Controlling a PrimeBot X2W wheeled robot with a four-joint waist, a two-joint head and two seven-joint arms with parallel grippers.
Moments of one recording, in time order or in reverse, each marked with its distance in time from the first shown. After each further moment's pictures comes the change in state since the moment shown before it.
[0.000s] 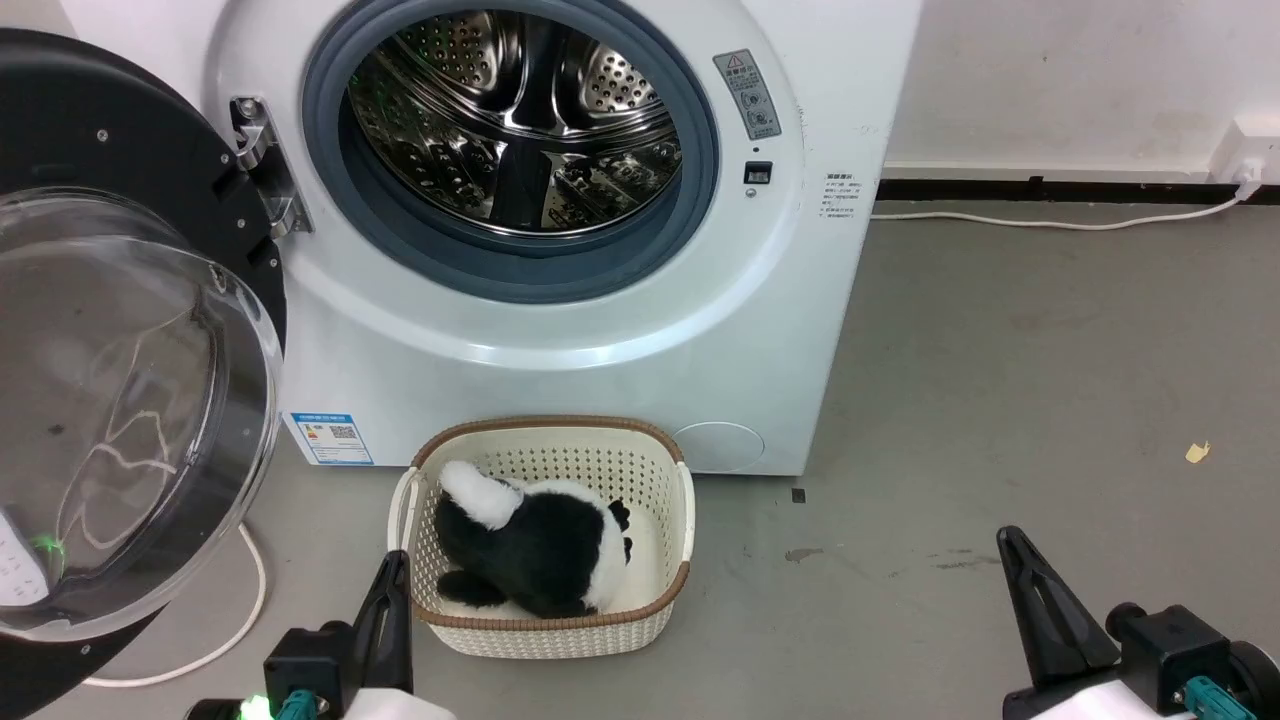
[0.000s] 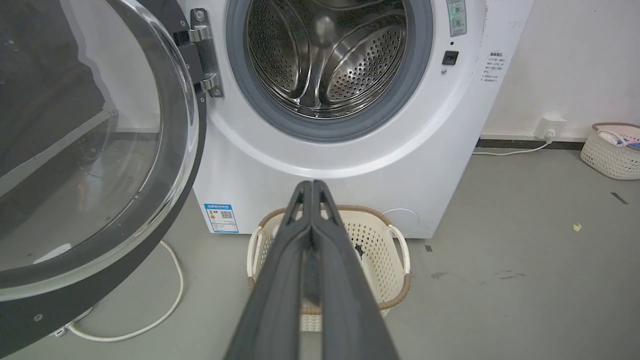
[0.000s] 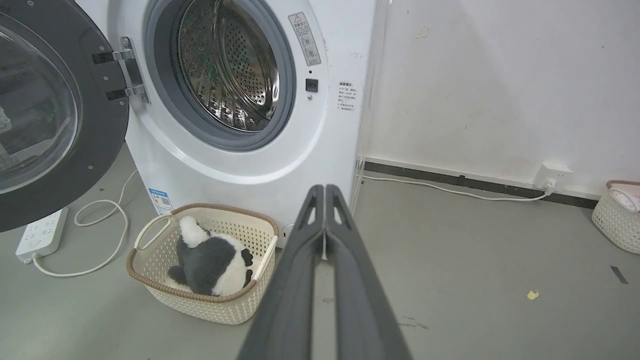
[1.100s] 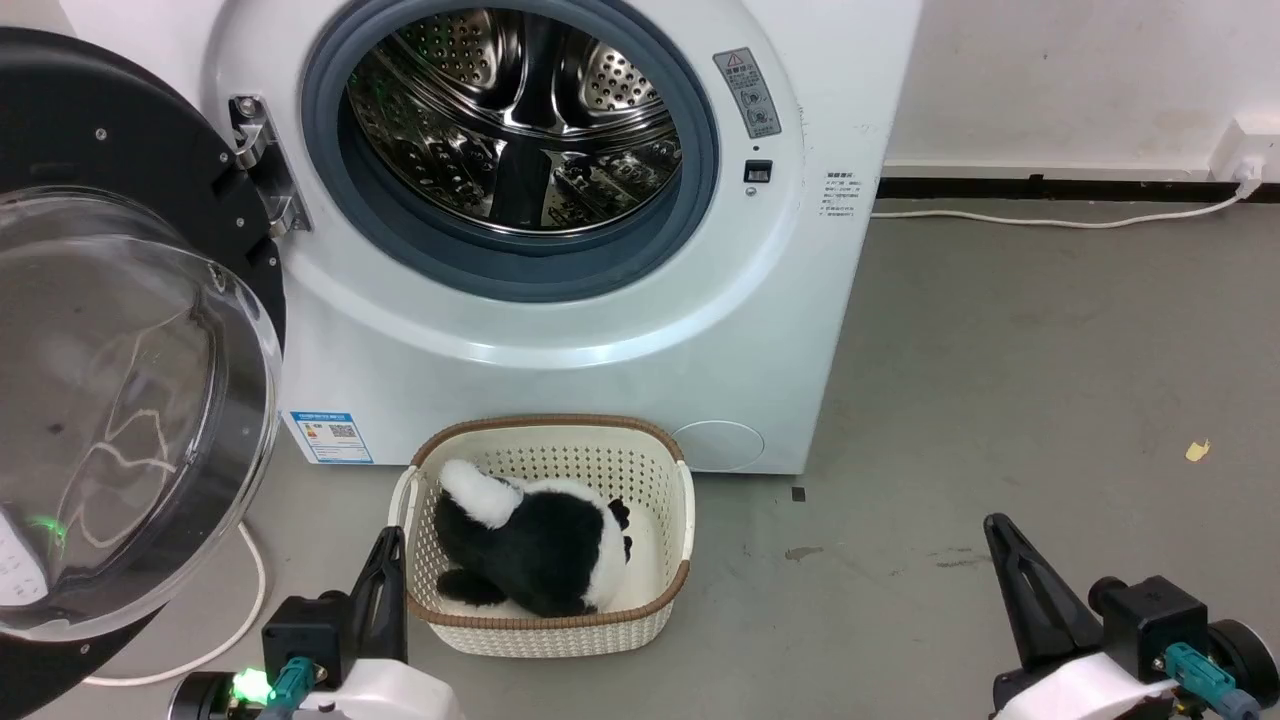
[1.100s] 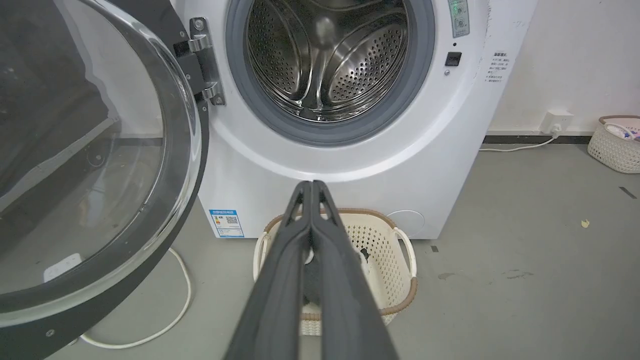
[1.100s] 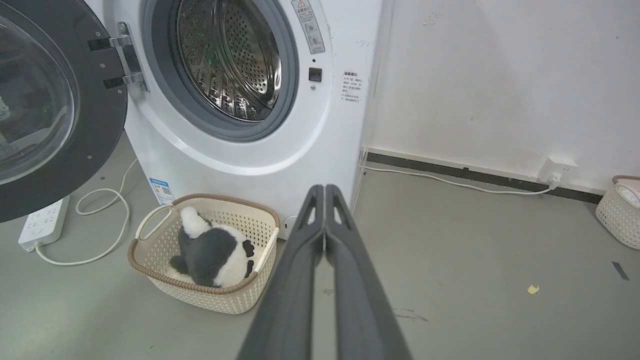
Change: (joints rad) left arm -0.032 -0.013 0.029 -0.034 0.042 -0.022 0.071; right arm -0.041 0.000 0.011 0.012 -0.003 0.000 0.070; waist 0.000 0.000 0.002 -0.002
